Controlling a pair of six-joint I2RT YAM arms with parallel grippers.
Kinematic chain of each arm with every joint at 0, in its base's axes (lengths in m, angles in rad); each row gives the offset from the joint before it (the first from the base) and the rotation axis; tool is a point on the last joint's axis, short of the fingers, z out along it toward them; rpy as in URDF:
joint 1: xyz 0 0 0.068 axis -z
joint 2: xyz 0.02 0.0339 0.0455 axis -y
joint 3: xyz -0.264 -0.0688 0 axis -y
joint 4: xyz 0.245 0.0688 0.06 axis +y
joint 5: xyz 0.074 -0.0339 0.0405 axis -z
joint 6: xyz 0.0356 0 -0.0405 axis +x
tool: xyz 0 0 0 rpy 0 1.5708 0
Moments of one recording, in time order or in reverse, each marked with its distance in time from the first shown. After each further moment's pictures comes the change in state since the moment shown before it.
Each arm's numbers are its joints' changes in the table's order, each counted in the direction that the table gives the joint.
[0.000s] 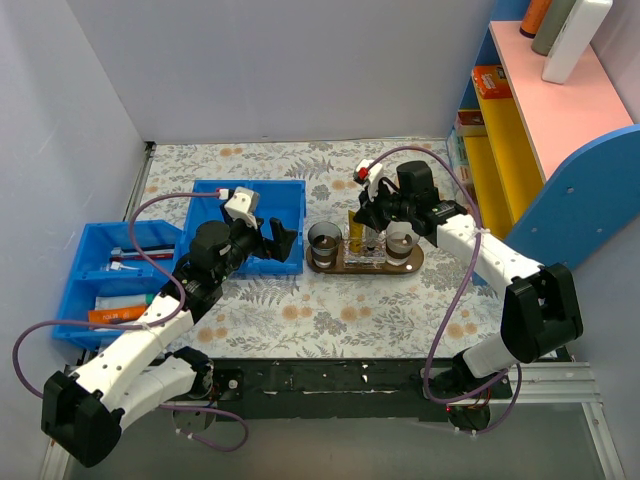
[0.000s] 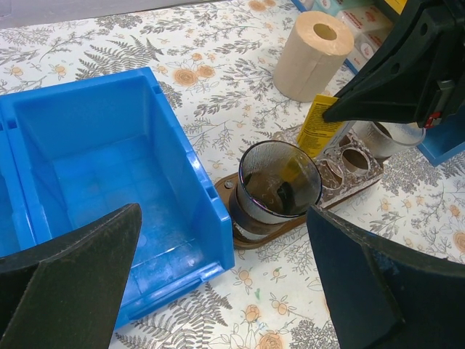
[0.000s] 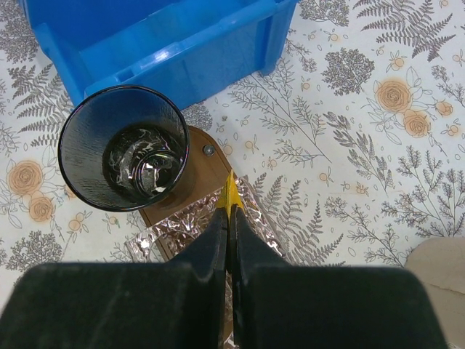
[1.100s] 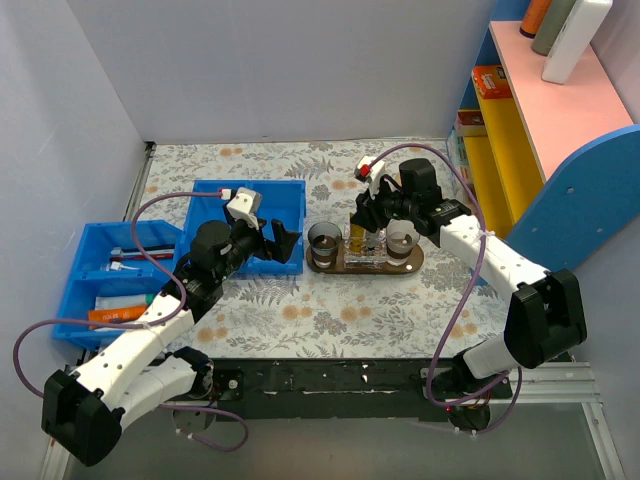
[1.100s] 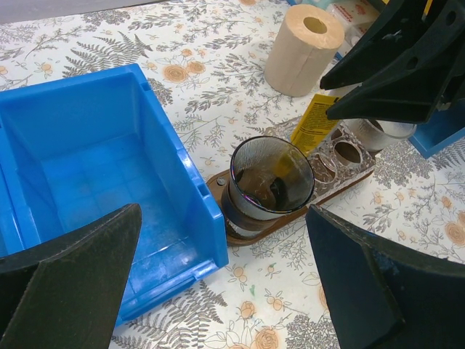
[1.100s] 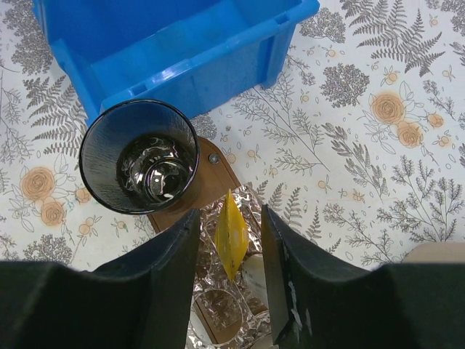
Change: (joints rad) left arm 0.000 -0.007 0.000 0.000 0.033 0.000; right arm 0.000 0.027 0.012 0.012 -0.006 0.011
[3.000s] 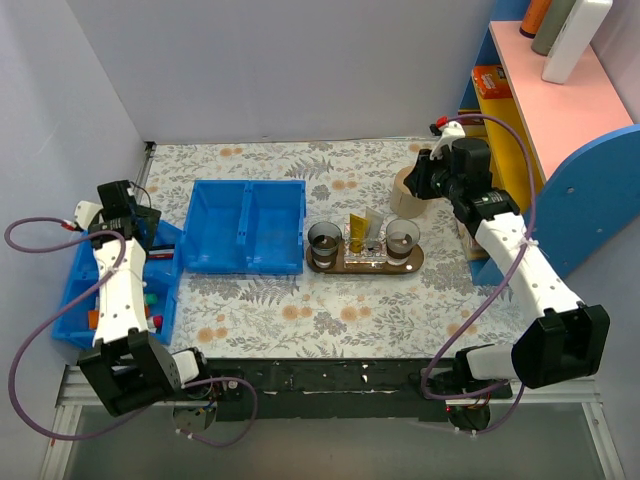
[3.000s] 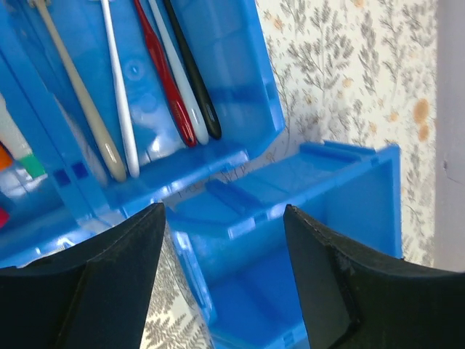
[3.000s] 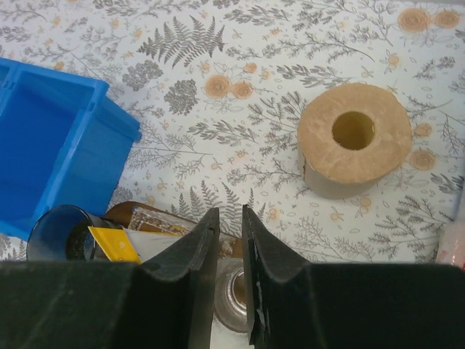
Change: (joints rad) left arm -0.854 -0.267 0.418 0.812 -0.349 -0.776; right arm 0.216 0.134 0.100 0.102 0.324 0.462
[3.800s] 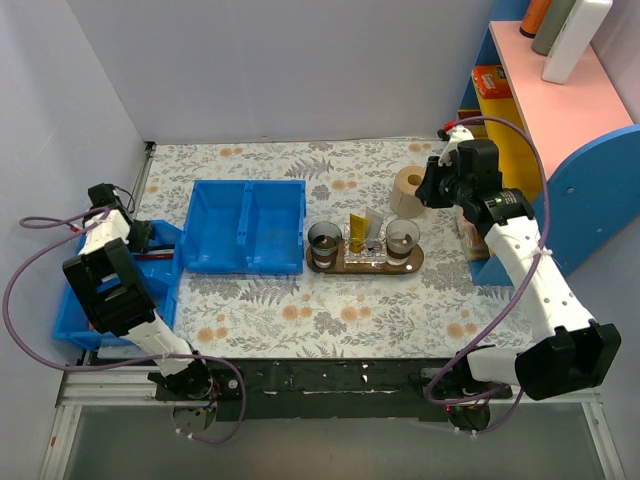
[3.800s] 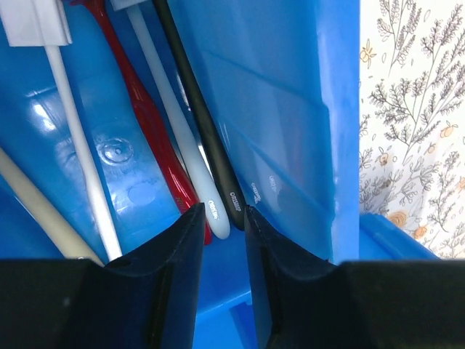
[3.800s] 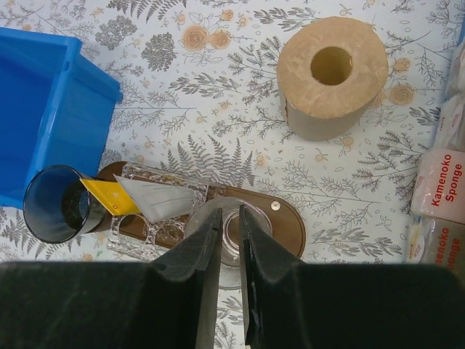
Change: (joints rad) left arm -0.194 -0.540 0.112 -0.184 0.233 0.122; right arm 0.000 0.058 0.077 0.290 0.077 0.006
